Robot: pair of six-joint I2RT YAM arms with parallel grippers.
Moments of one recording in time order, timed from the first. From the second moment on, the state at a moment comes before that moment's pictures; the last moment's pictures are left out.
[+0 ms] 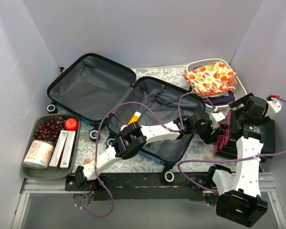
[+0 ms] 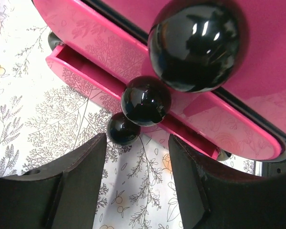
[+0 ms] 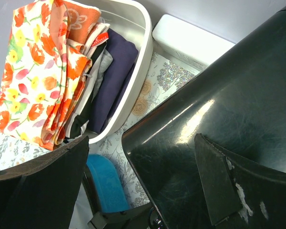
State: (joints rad) left arm -1.18 2.48 2.04 0.01 0.24 -0.15; right arm -0.31 0.86 0.87 -0.53 0.26 0.65
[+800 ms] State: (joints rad) left arm -1.17 2.48 2.07 0.16 0.33 -0.13; right arm -0.31 0.84 0.85 -0.52 0.28 0.63
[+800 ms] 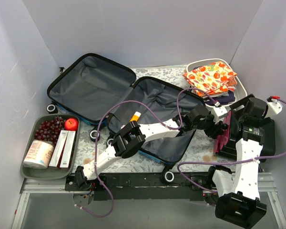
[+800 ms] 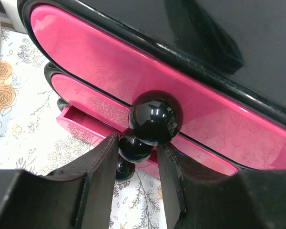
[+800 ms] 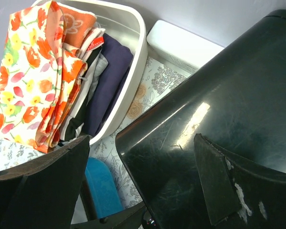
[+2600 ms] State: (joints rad) left arm -1.16 2.33 1.79 0.28 0.22 -0.10; right arm -0.31 0.74 0.76 -0.46 0.35 0.60
